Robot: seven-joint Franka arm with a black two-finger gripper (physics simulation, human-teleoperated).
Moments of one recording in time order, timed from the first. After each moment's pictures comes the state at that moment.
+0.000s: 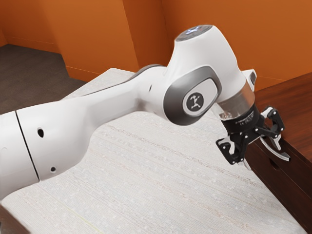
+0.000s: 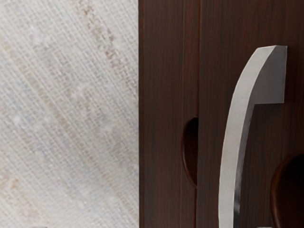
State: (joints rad) arm -0.29 0.34 -0.09 -1.37 -0.19 2.00 -1.29
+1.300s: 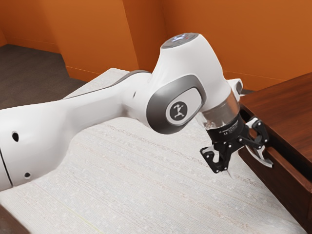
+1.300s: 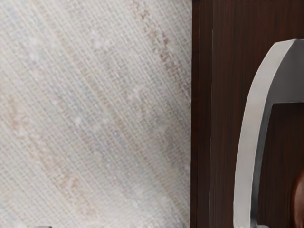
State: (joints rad) arm -0.28 0.21 -0.09 -1.54 -0.18 2.01 -1.27
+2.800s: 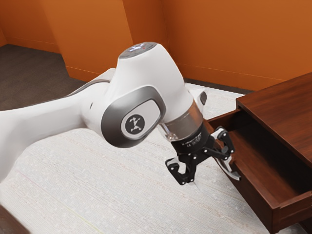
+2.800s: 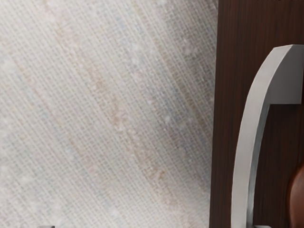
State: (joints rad) arm -0.26 -0.04 -0.07 -1.84 -0.19 2.04 -1.26
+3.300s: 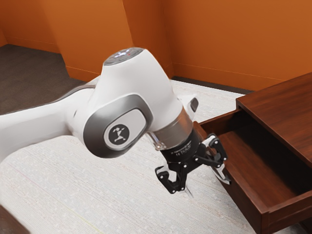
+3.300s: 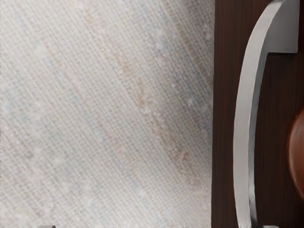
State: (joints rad) arm -0.27 -0.13 -0.07 -1.94 -0.19 2.05 -1.26
